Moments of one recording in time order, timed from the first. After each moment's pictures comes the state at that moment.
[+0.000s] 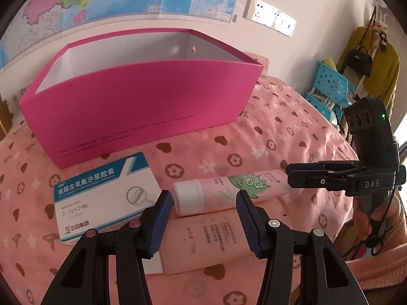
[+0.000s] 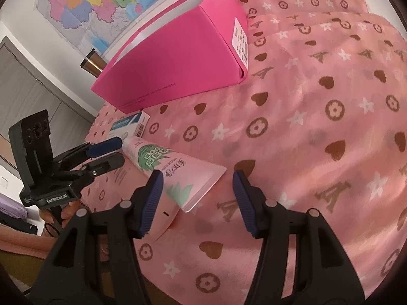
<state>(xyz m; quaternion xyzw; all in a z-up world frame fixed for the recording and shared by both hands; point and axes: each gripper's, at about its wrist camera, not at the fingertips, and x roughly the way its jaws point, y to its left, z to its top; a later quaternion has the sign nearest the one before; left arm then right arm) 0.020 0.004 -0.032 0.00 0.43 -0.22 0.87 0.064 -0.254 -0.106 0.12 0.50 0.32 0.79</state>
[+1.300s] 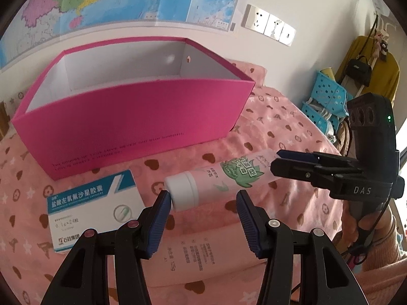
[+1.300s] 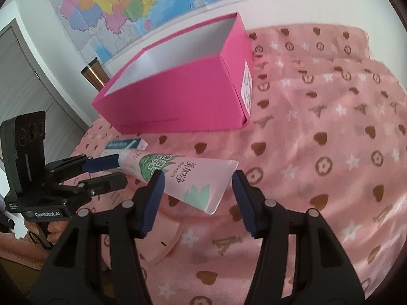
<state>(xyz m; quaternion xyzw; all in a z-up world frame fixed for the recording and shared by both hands) 0.027 -0.011 -0.014 -0.02 0.42 -0.22 0.88 0.073 -0.243 -0.071 0.07 0.43 0.31 0.84</state>
